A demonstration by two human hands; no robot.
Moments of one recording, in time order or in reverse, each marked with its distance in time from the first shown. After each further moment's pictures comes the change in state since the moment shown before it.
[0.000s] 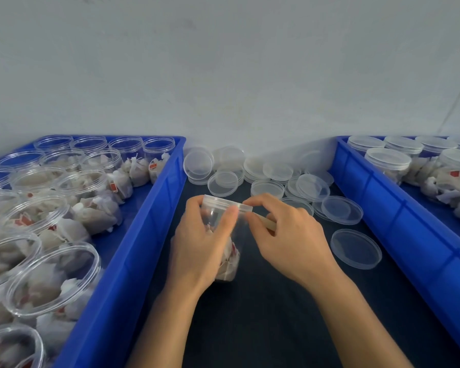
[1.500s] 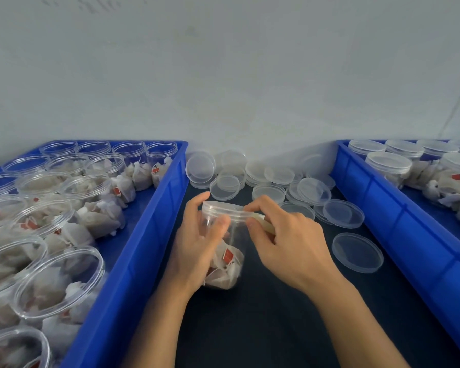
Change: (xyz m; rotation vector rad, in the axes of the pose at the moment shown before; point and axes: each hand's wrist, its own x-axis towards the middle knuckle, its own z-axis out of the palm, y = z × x) left_hand 0.004 -0.011 -0.010 -0.223 -0.145 0.103; right_hand -0.003 -0.004 -0.001 -0.069 0.064 -0.134
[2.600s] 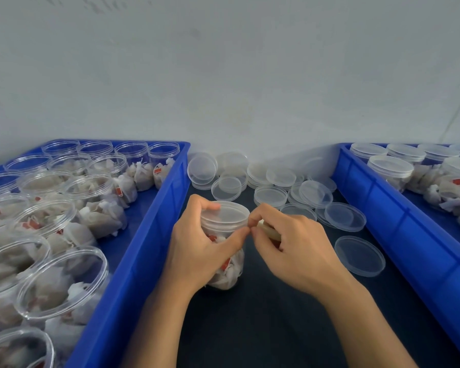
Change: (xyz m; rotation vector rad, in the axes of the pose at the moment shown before) left_hand -0.003 0.017 -0.004 0.271 0.104 0.184; right_hand -0.002 0.001 -0.009 0.071 -0.047 -0.148
